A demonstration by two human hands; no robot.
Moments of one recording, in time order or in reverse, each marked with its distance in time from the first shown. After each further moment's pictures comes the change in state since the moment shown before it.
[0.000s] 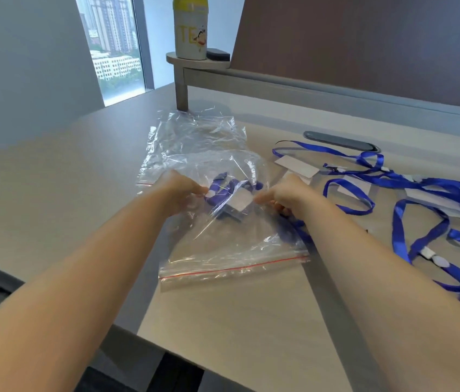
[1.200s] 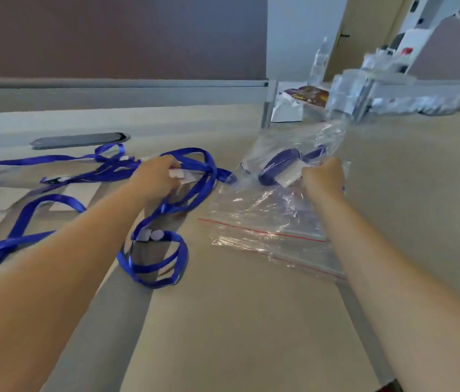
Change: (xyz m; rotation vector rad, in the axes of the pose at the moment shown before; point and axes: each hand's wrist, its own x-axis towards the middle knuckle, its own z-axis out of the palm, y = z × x) left_hand -0.069 0.076 0.401 1.010 -0.404 0.858; right_hand -0.138 0.256 -0.323 0.348 1.179 0.265
